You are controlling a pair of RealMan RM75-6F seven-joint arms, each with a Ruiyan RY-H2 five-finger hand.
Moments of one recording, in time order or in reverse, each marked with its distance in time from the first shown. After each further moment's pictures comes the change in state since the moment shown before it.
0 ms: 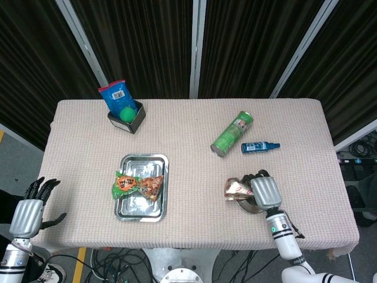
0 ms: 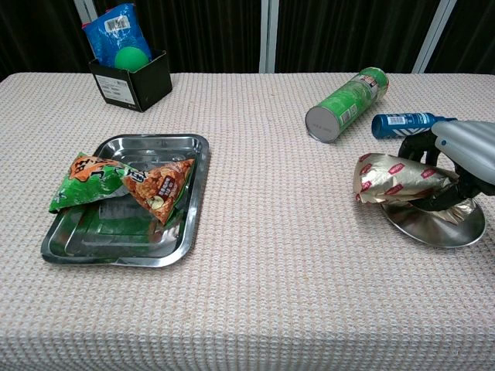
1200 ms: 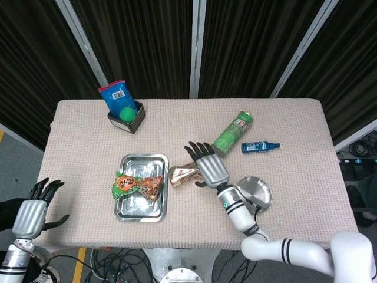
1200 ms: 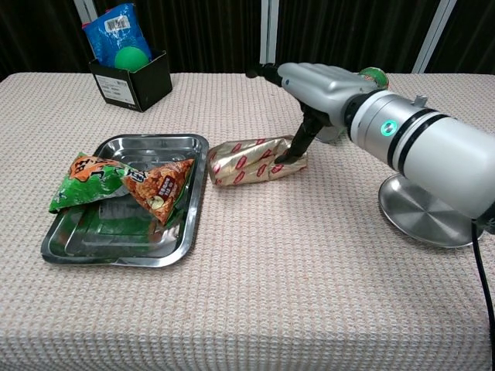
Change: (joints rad) left arm -0.010 0.005 0.014 -0.010 0.033 -0.010 0.000; right arm 0.364 -0.145 0.187 -0.037 0.245 -0.194 -0.146
